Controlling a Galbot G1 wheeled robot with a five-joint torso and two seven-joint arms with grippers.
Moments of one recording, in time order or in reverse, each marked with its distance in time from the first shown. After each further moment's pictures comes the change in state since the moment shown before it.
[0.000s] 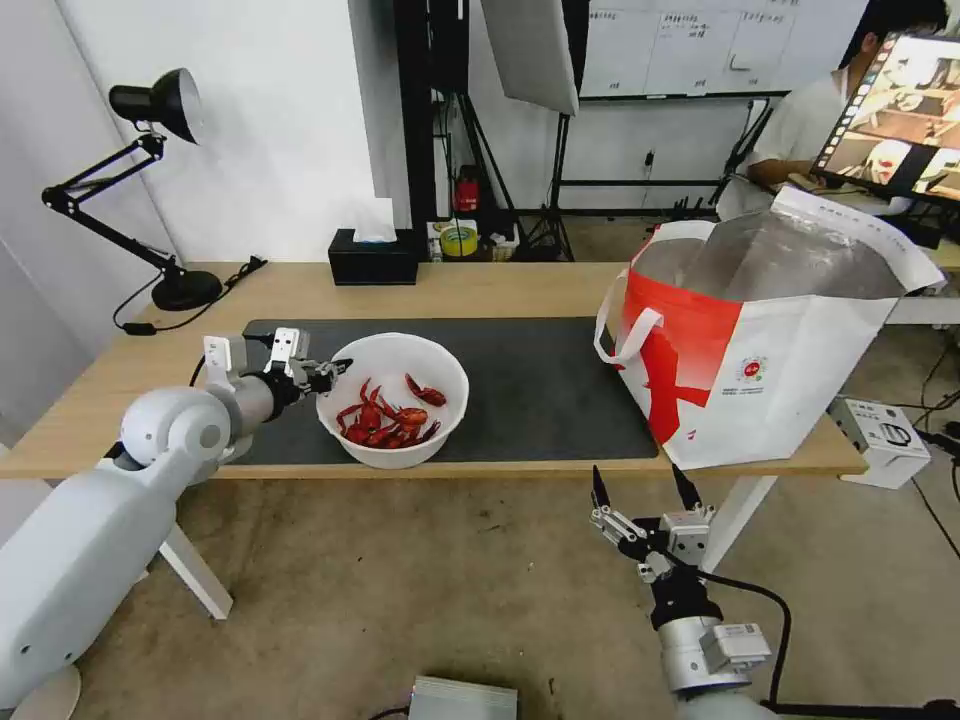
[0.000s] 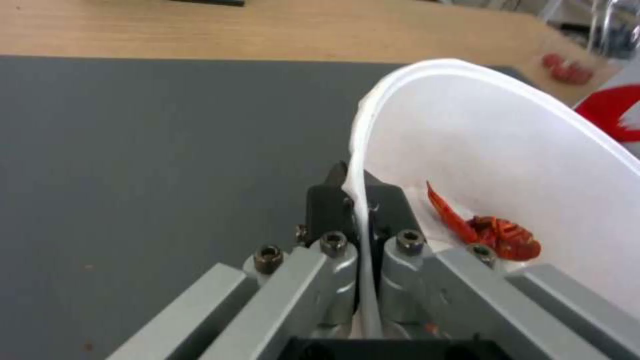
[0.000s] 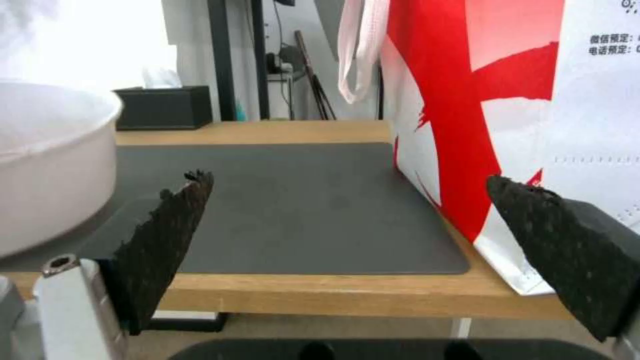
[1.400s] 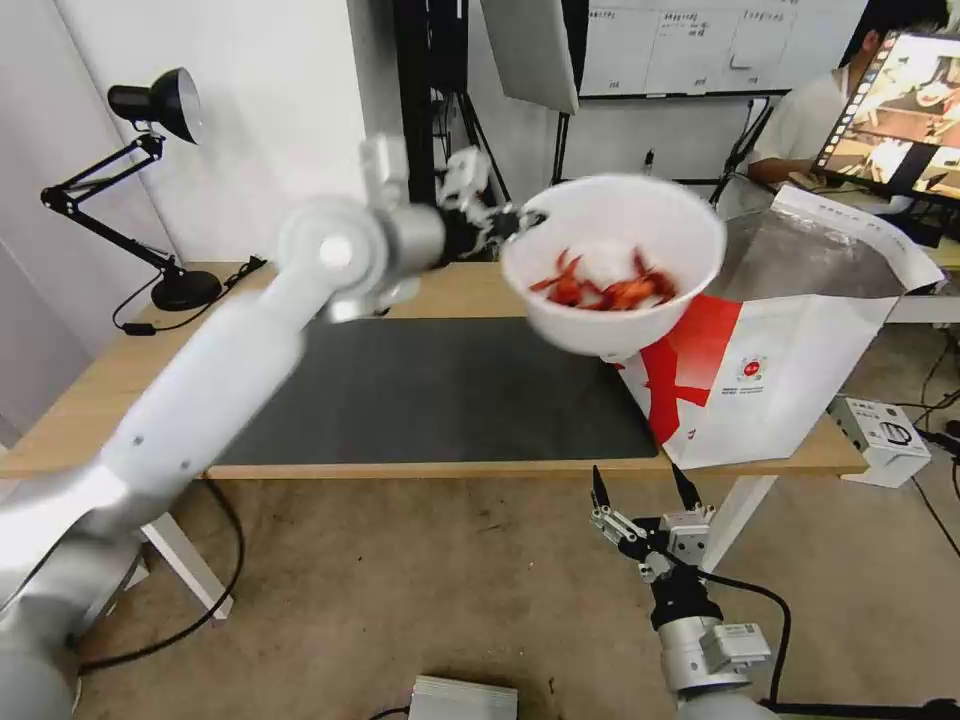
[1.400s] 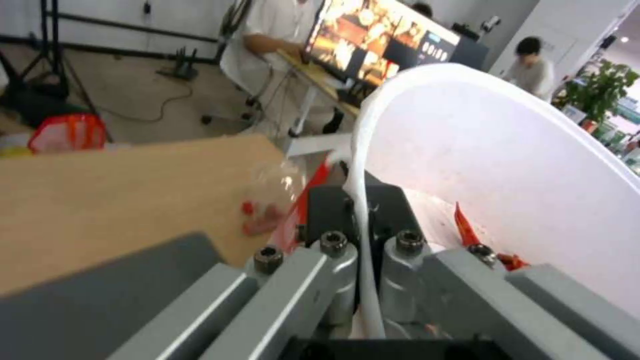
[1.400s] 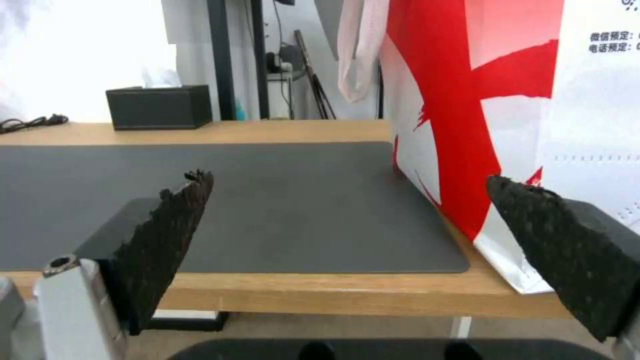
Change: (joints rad) left arm -0.803 -0.361 0.454 0.110 -0.545 0.025 -0.339; right arm 0.000 0.000 0.000 0.000 0.000 0.000 0.000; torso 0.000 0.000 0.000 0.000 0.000
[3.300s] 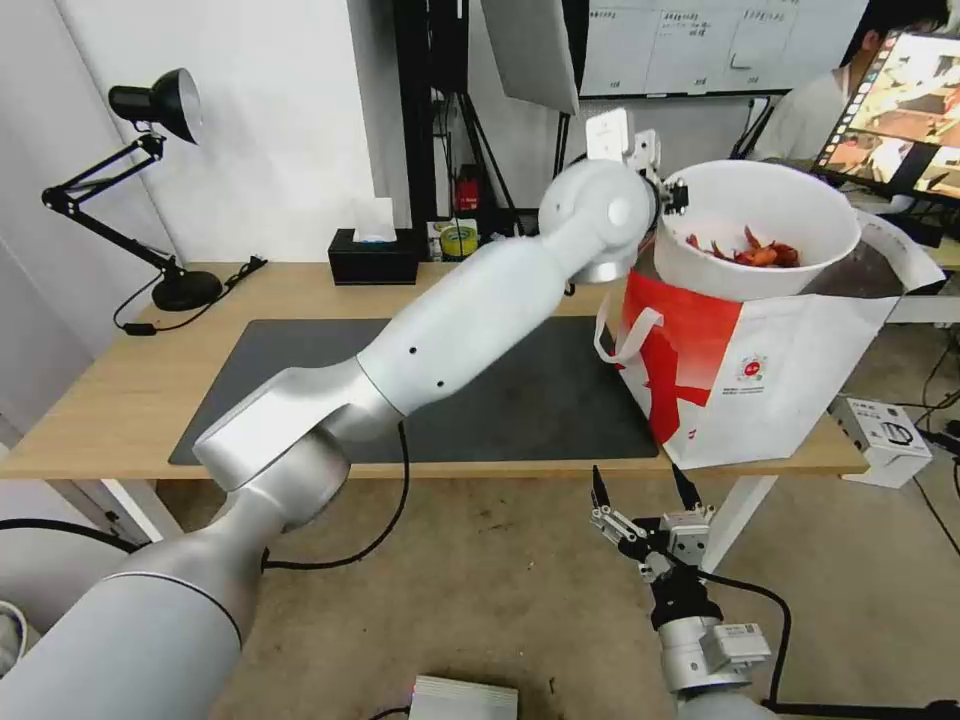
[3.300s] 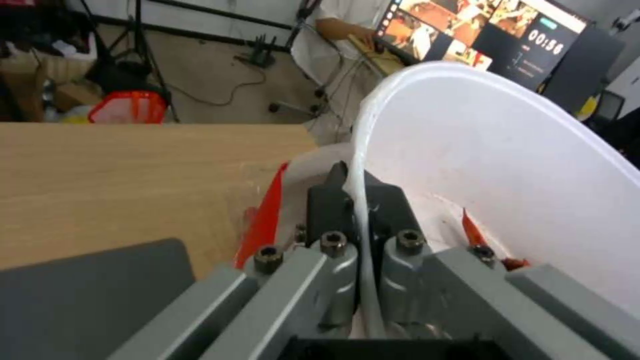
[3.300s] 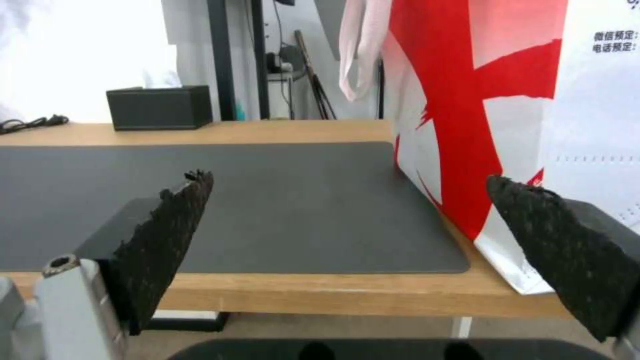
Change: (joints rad) left arm -0.109 -0.480 0.226 0.394 0.162 -0.213 -0.320; right arm 0.000 0.000 0.000 0.000 0.000 0.000 0.000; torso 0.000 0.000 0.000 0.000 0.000
